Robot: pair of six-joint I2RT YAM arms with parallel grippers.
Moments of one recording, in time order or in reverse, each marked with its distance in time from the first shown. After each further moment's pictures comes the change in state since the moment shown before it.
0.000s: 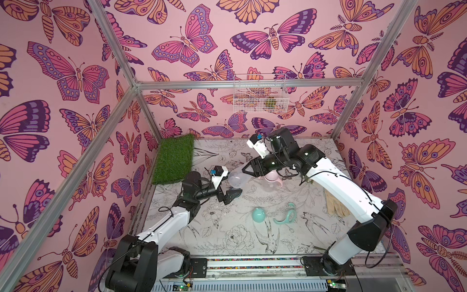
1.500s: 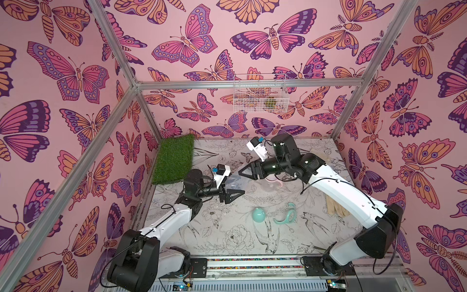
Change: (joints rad) left arm -0.032 0.043 0.037 0.085 0.170 -0.137; right arm 0.000 -0.081 -0.194 0.268 -0.158 0.142
